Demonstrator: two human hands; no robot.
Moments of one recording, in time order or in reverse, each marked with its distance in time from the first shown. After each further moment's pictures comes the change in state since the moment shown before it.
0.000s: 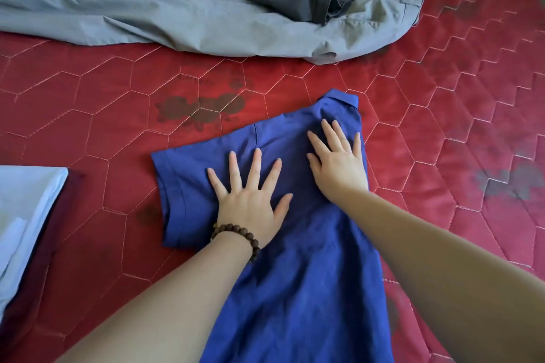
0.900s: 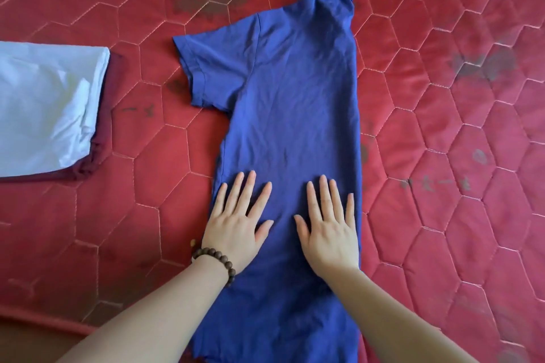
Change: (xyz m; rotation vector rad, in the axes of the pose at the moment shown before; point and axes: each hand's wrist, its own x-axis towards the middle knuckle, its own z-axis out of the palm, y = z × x) left_hand -0.287 -0.007 0.010 -0.027 -0.118 0.221; right_hand -0.357 -0.076 -0.009 -0.022 -0.232 0.107
